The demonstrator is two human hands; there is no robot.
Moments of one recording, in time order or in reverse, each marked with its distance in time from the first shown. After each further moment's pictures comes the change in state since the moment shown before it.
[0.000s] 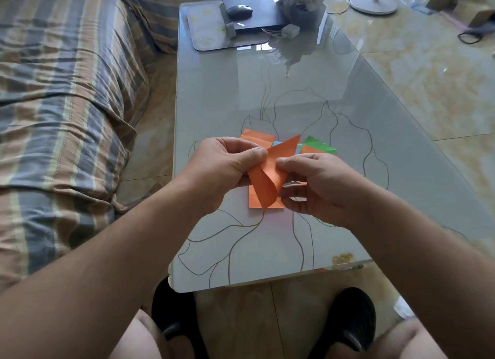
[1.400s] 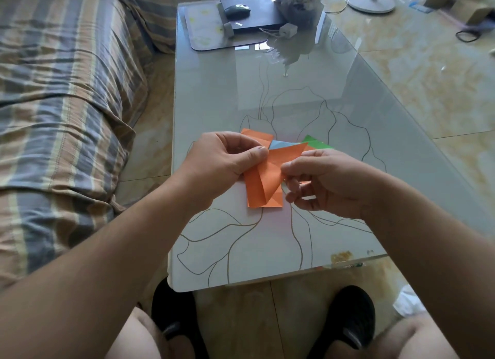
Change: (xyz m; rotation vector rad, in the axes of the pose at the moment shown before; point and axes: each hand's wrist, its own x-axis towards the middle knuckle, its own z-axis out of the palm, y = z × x) left_hand 0.004 -0.003 -0.008 0.234 -0.018 0.178; right_hand -0.004 -0.013 -0.021 -0.202 -0.146 0.016
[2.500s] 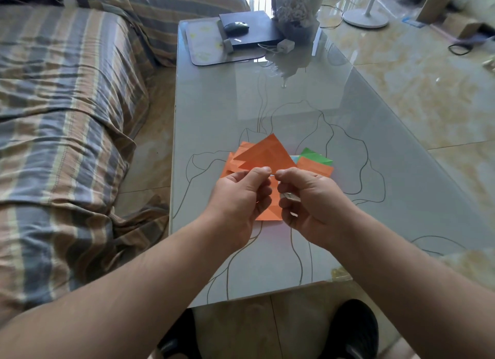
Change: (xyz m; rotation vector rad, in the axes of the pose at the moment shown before) left_hand -0.010 -0.011 0.049 -0.593 0.182 -0.360; right_hand 0.014 0.018 0.035 0.427 0.362 0.001
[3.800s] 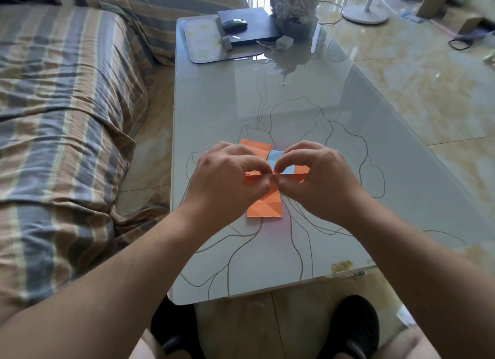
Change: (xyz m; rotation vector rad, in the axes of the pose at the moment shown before) left_hand 0.007 0.025 -0.032 1.305 -0.047 1.024; right_hand 0.013 -0.014 -0.026 -1.038 0.011 -0.978
